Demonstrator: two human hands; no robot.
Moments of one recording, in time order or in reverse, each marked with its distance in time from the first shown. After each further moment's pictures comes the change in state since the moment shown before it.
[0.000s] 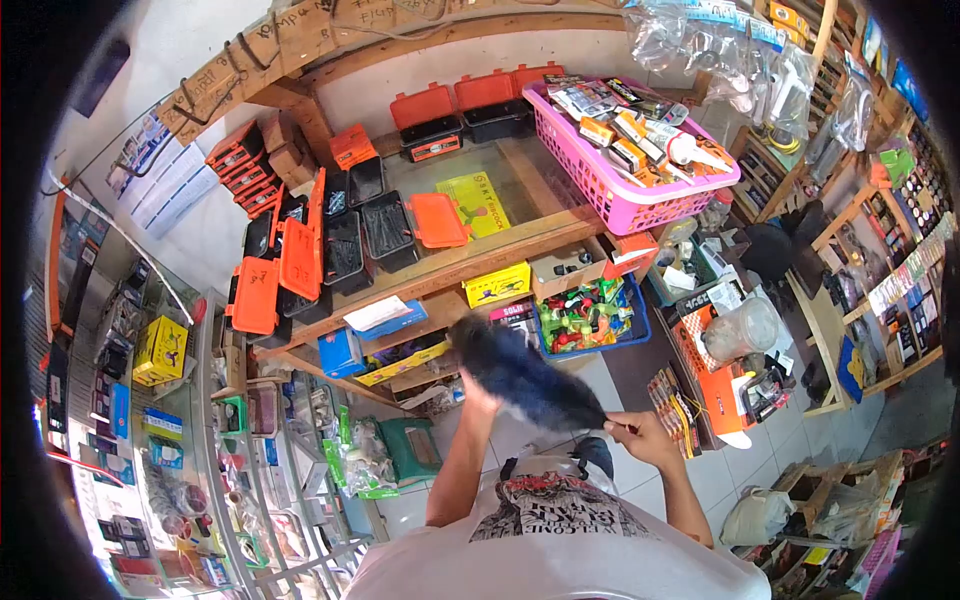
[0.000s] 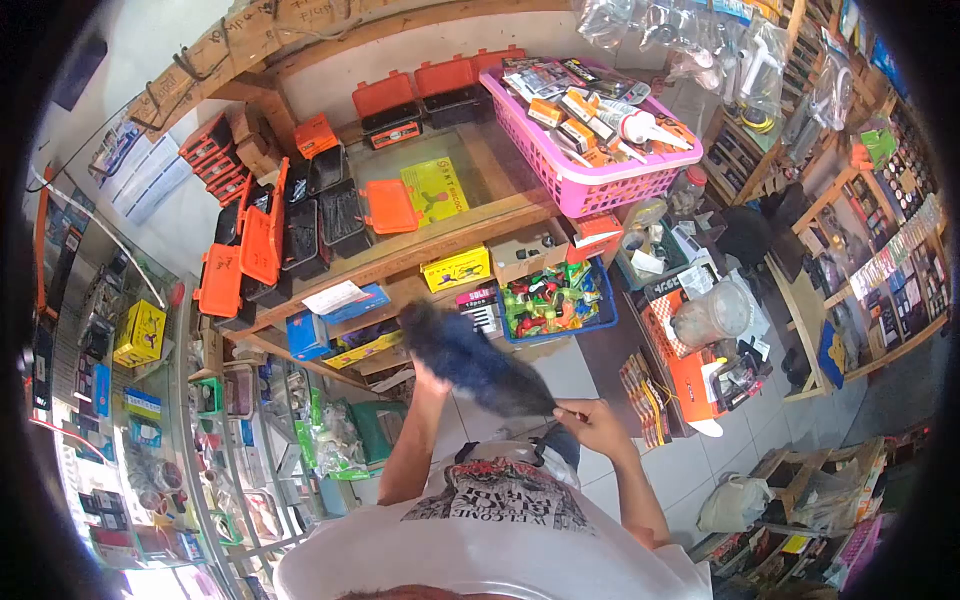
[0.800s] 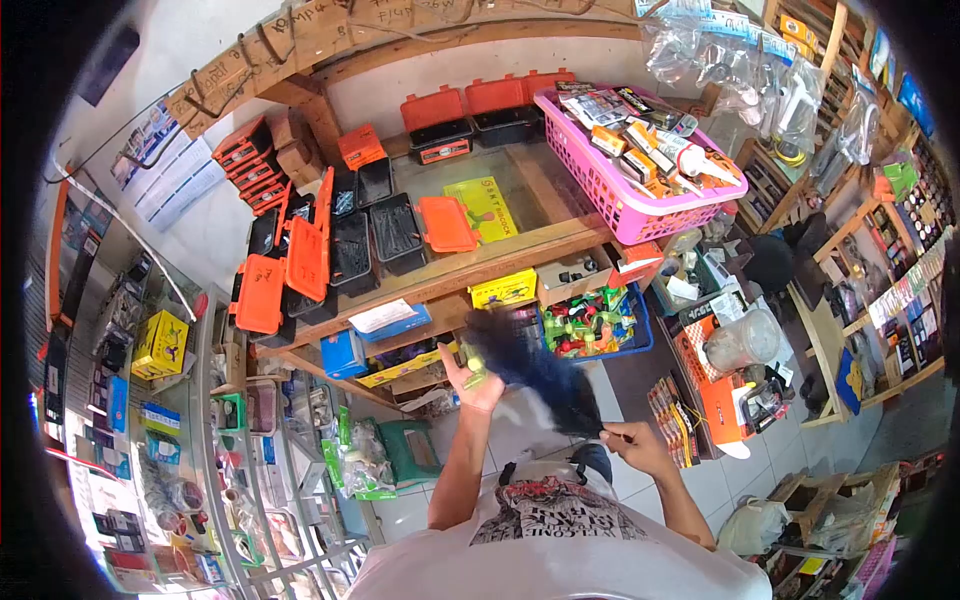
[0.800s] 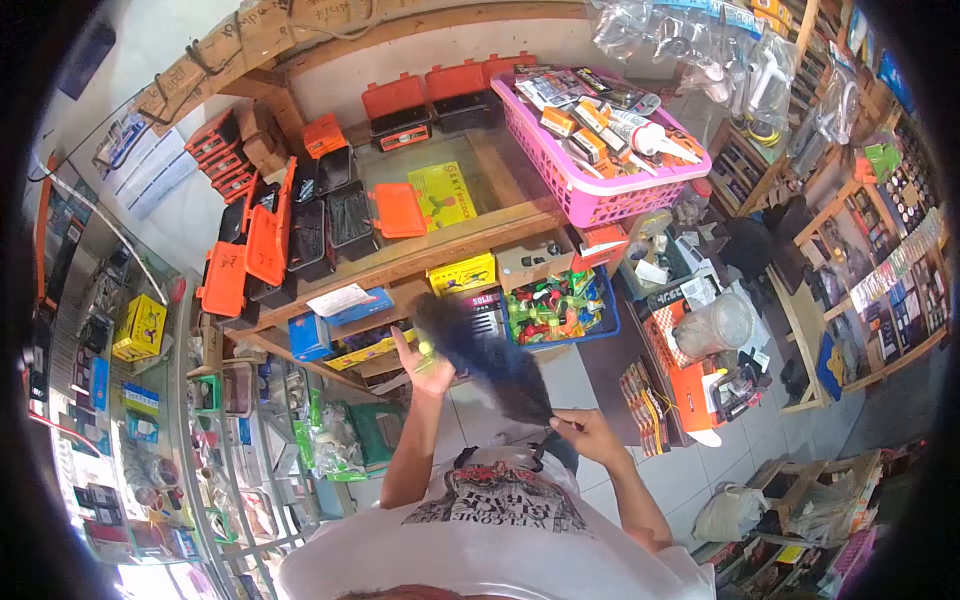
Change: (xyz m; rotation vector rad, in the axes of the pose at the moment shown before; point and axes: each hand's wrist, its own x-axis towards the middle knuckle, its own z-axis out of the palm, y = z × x) left_hand -0.002 0.018 0.005 -0.222 -0.050 0.120; right_hand 0.006 0.011 0.010 0.108 -0.134 -0.002
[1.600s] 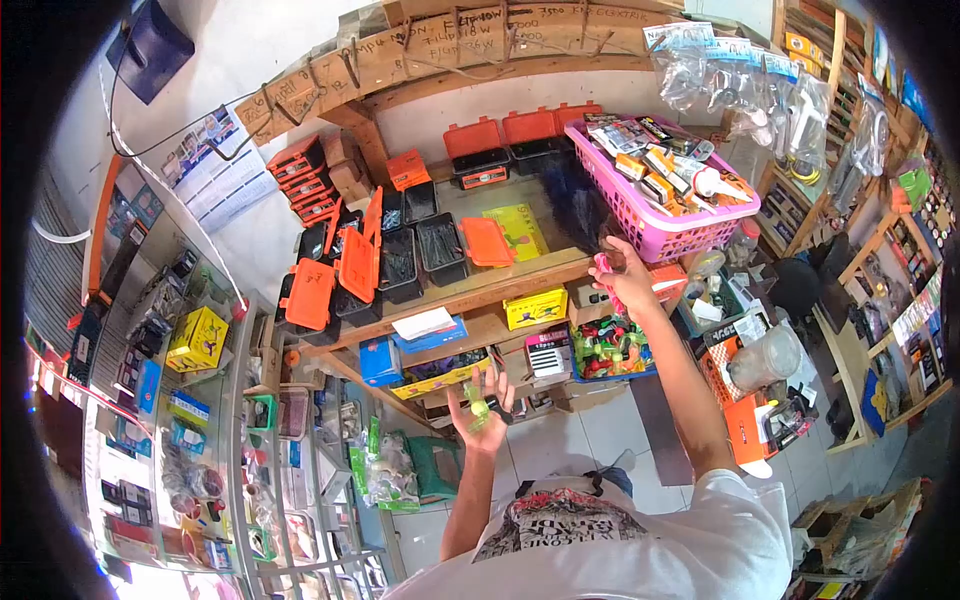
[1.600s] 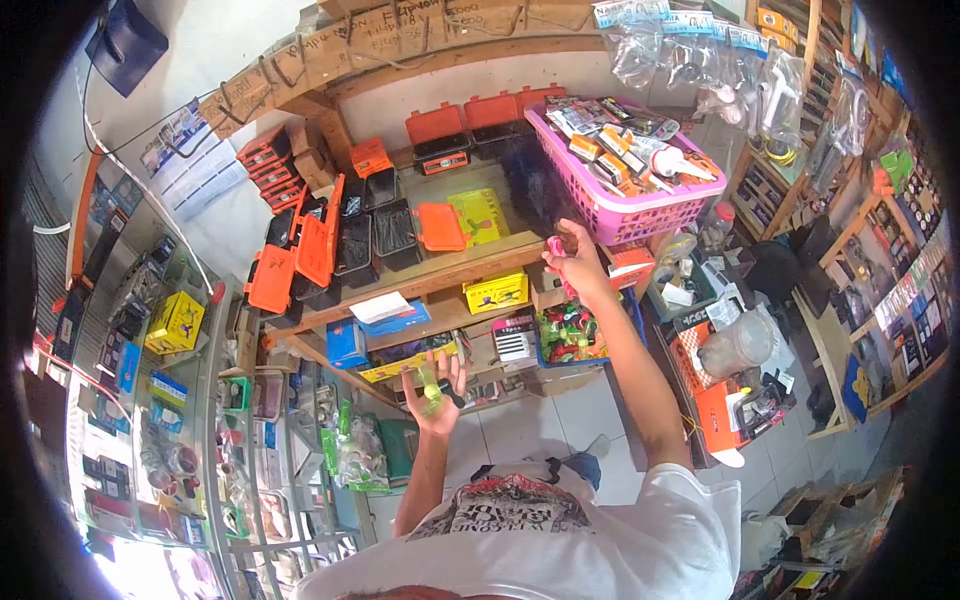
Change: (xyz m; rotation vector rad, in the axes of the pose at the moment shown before) left_hand -0.087 0.030 0.011 -0.089 0.060 0.093; right_hand 0.247 -0.127 -0.076 0.563 0.321 -0.327
